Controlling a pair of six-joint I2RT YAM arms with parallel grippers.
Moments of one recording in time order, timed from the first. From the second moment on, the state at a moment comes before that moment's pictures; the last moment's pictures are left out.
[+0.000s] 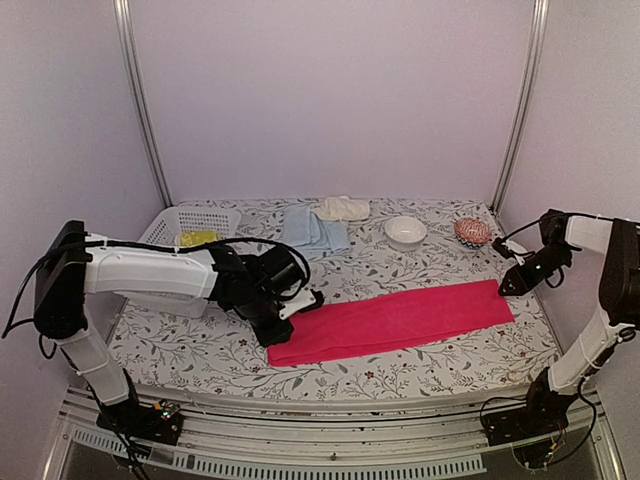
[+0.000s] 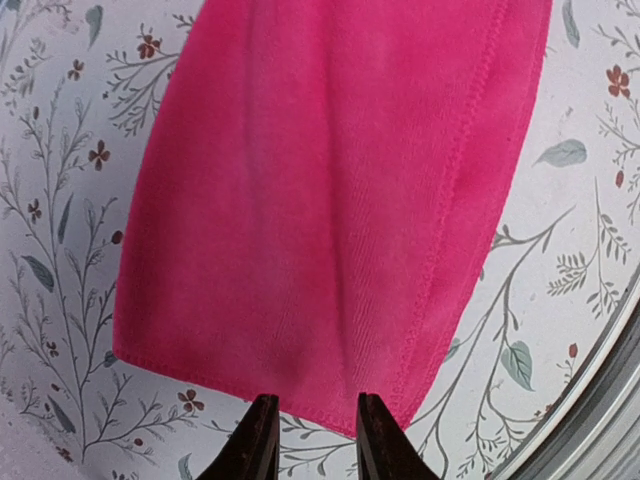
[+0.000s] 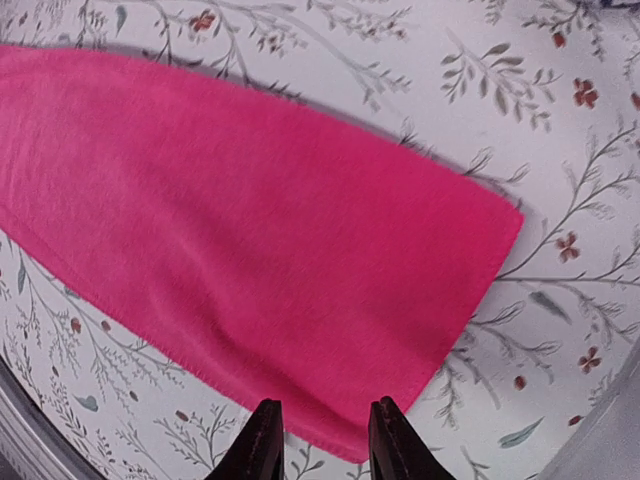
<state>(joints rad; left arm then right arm) -0.96 1.70 1.13 -0.66 -0.07 0.13 -0.26 1.64 1.10 -0.84 -0.40 -0.75</state>
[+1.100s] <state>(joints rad) -1.06 1.81 1.16 -0.82 -0.22 0.15 -0.26 1.49 0.87 -0.95 -0.32 -0.95</state>
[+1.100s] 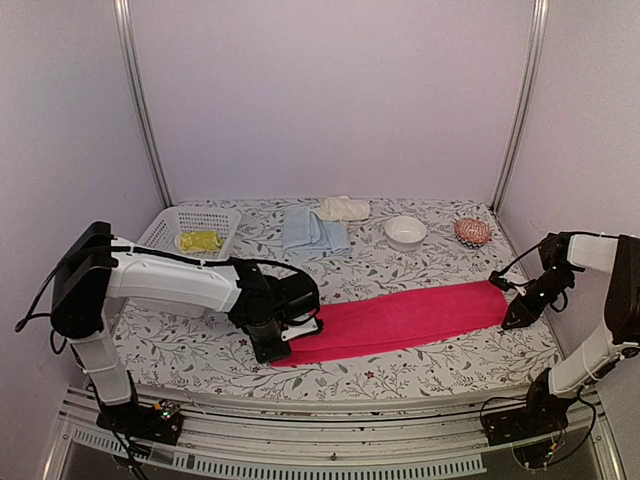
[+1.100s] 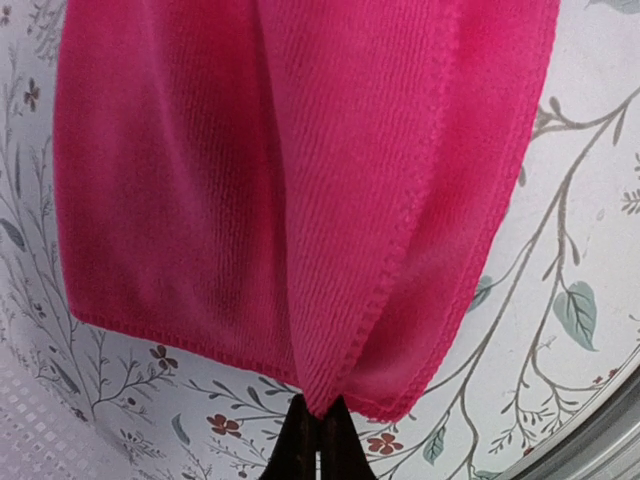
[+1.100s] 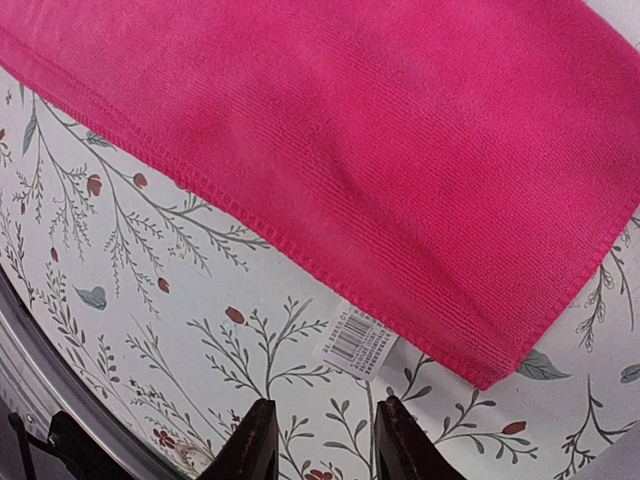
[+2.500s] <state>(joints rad) -1.10 1.70 1.18 -0.89 -0.31 0.18 -0.25 1.56 0.82 -0.71 -0.08 -1.10</state>
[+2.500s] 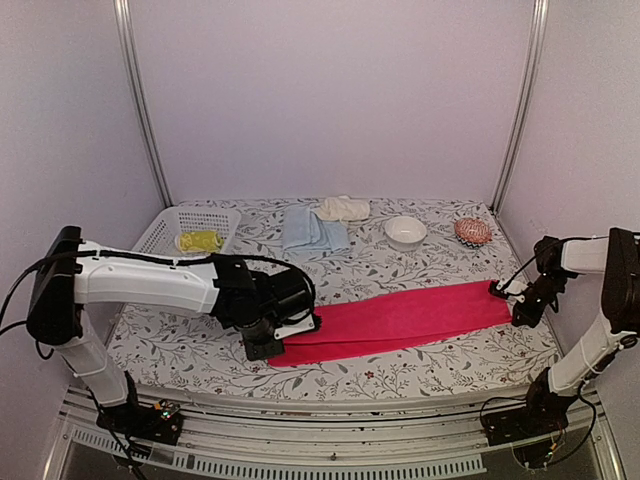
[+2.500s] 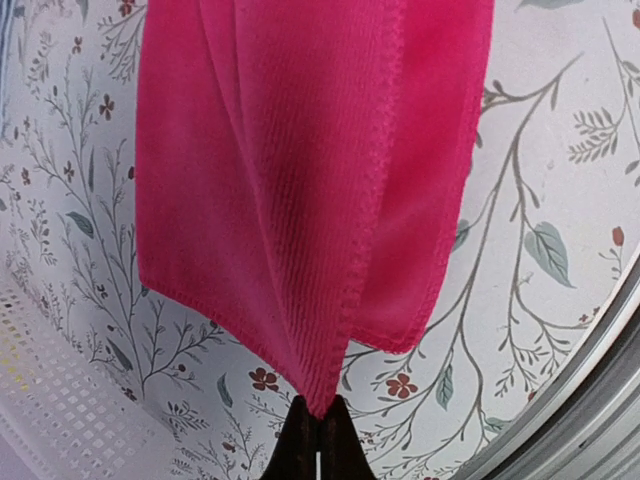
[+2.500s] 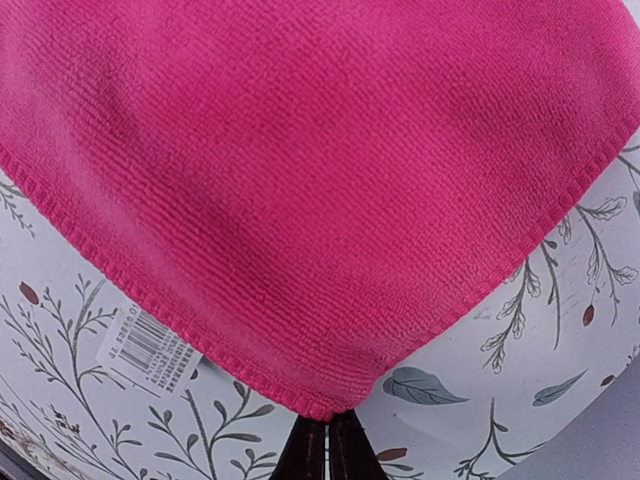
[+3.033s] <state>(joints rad) -1.14 1.78 1.10 -0.85 -0.32 0.22 -0.25 1.54 0.81 -0.80 -0.07 -1.19</state>
